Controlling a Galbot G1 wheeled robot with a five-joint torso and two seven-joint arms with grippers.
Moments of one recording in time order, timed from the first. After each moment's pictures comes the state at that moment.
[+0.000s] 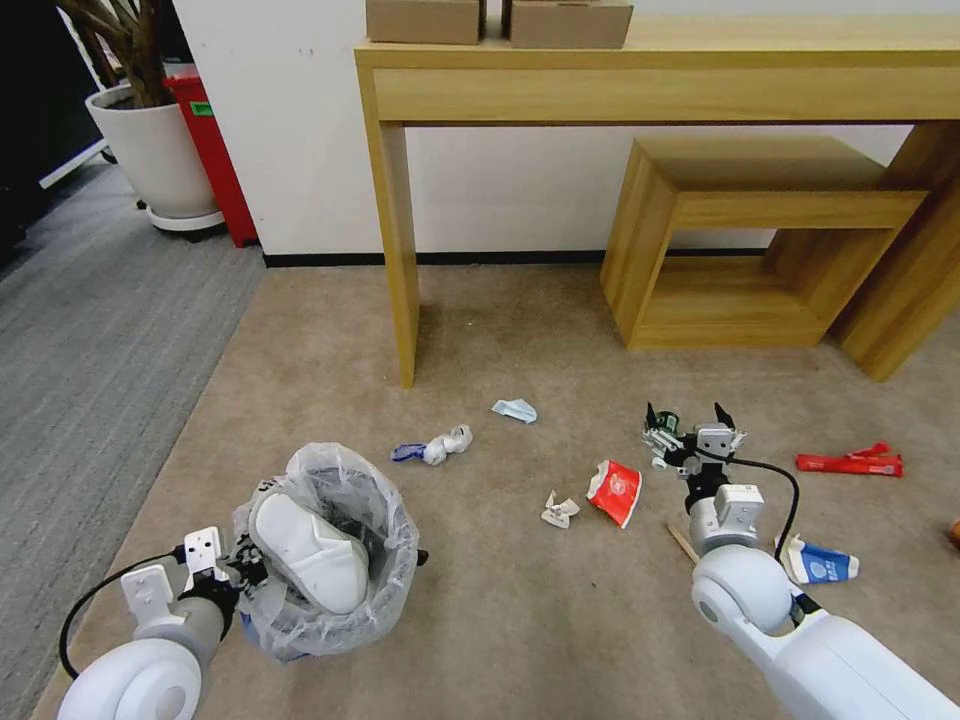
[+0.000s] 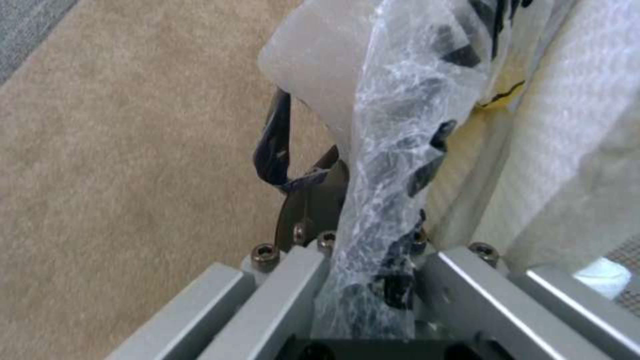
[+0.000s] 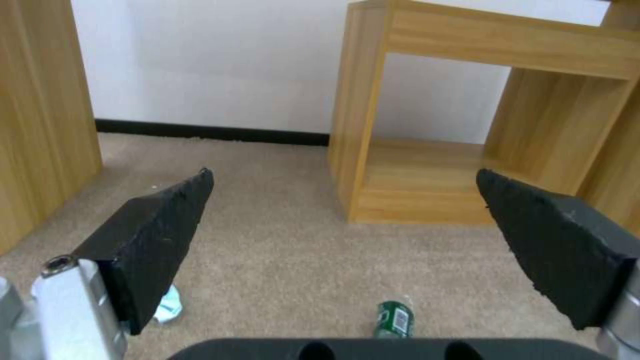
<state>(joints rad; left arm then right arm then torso) 1.65 -1.11 -0.70 -2.17 -0.88 0.55 -0.43 -1.14 0.84 0.10 1.79 0.51 0.12 0.59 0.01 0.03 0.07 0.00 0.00</state>
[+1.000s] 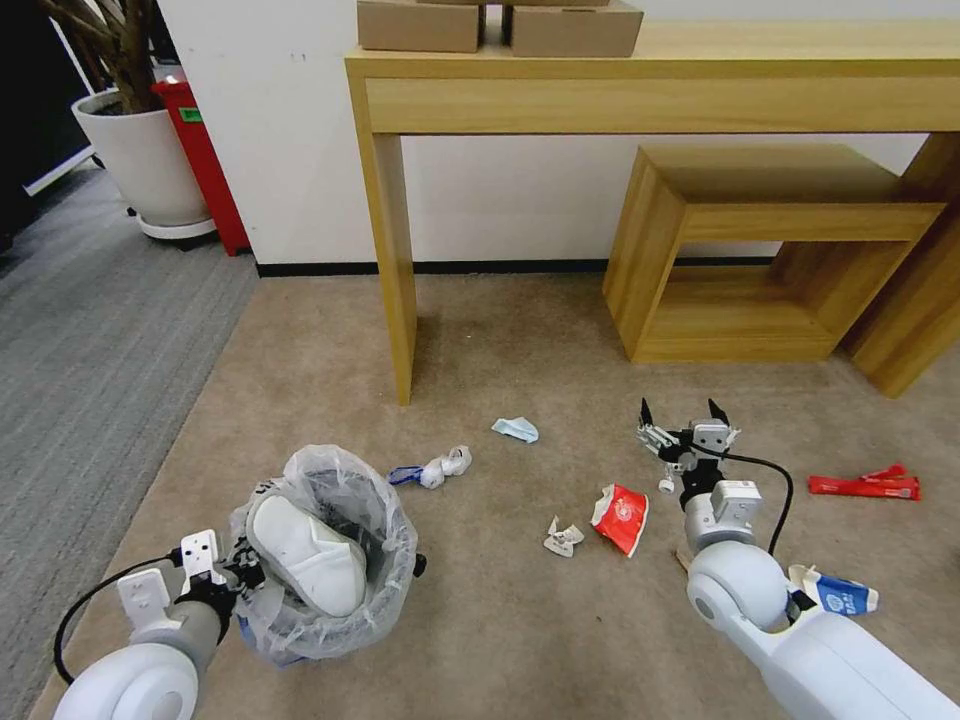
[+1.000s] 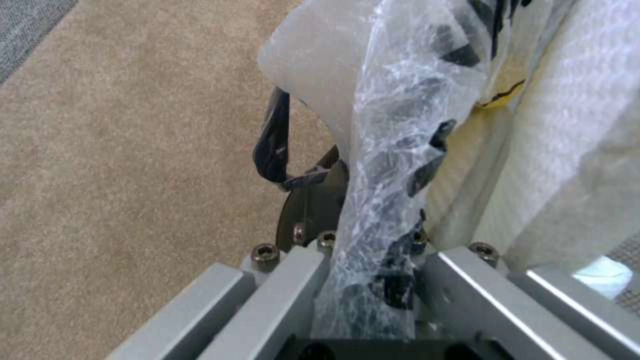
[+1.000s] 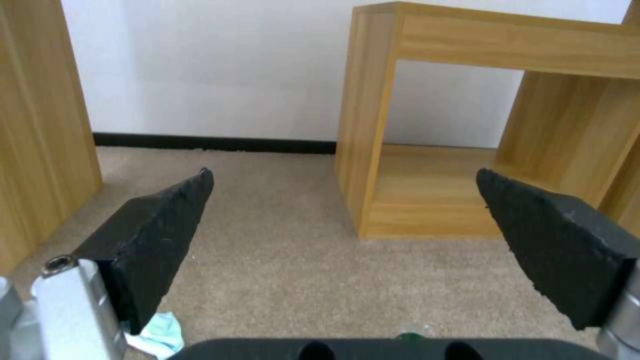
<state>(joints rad) 1.66 -1.11 -0.70 -2.17 -0.87 0.55 -0.43 -1.12 0.84 0.09 1.82 0.54 0.11 0.59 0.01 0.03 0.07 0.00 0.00</state>
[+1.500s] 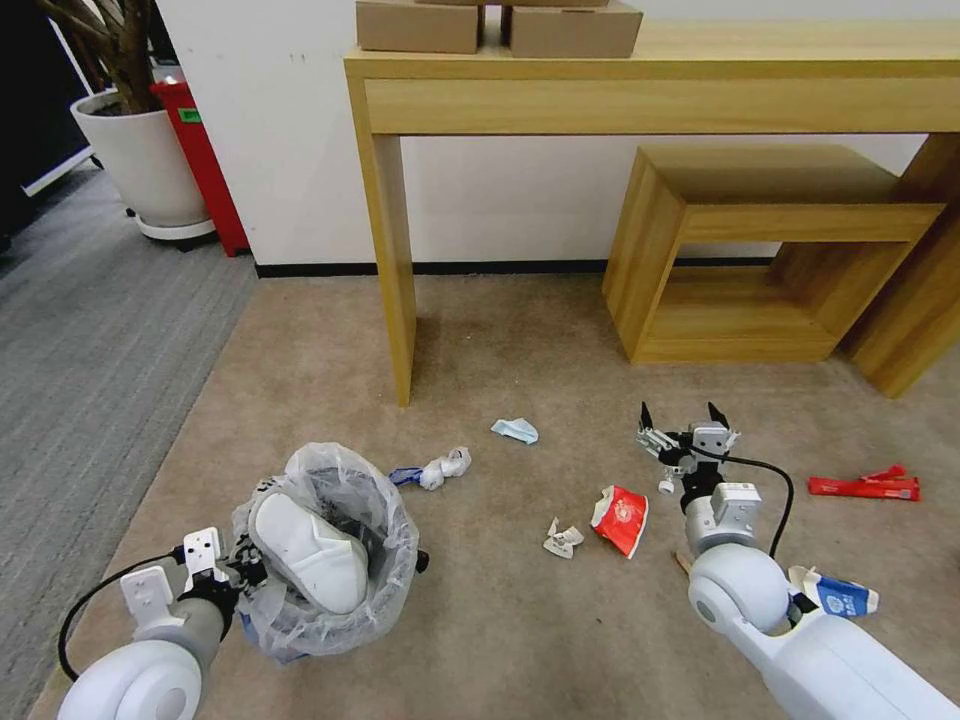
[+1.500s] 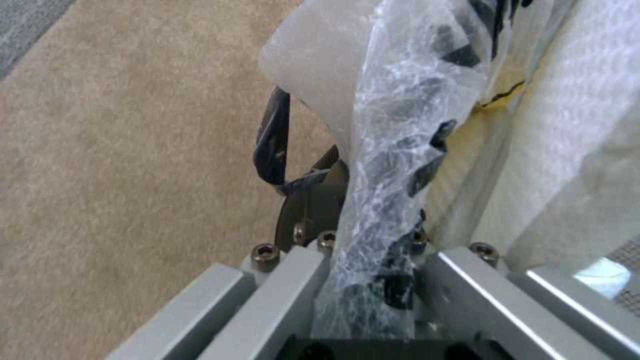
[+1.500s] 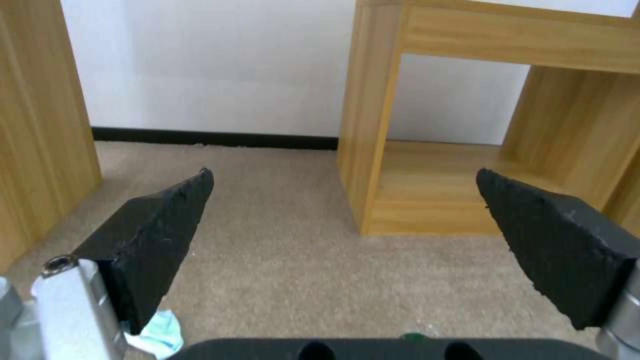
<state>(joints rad) 1.65 -1.11 -0.69 -2.17 -0.87 0.55 -0.43 -1.13 0.84 0.09 1.82 0.54 0.11 0.59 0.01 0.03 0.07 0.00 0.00</state>
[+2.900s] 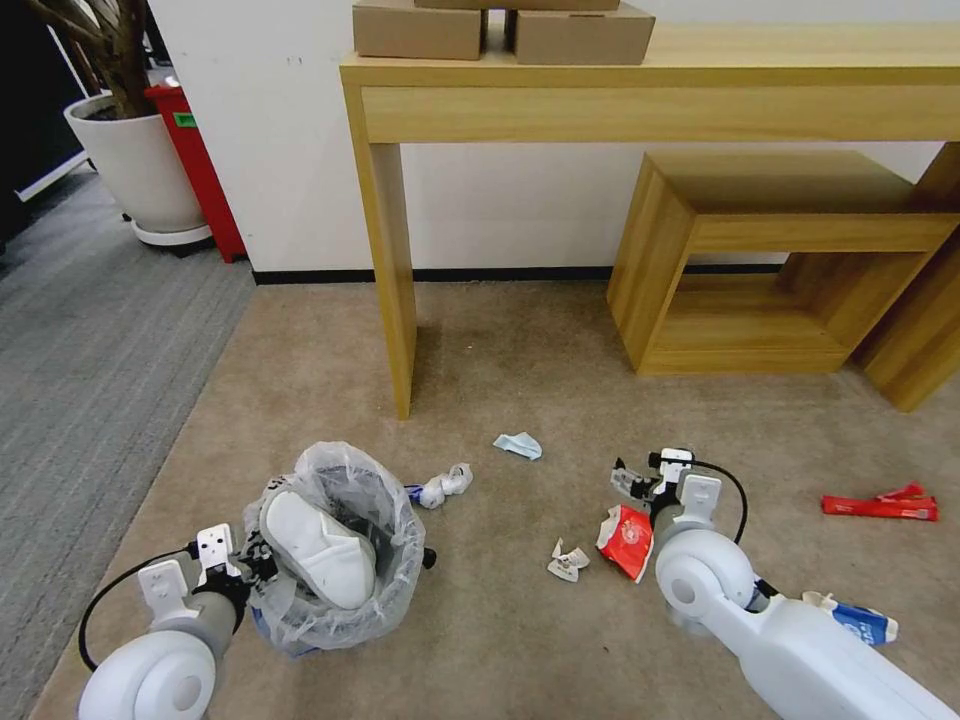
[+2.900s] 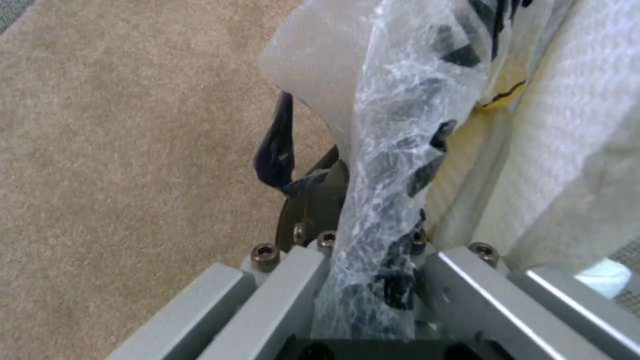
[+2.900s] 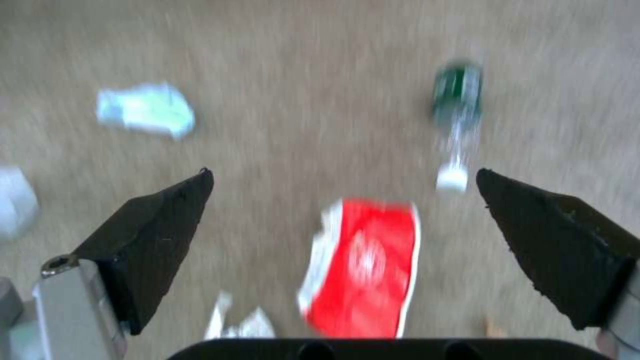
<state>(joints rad) 1.61 -1.12 -0.65 -2.12 -0.87 0.54 -0.43 -0.99 0.86 -0.09 1.85 1.11 -0.34 0.92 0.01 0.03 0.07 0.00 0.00</state>
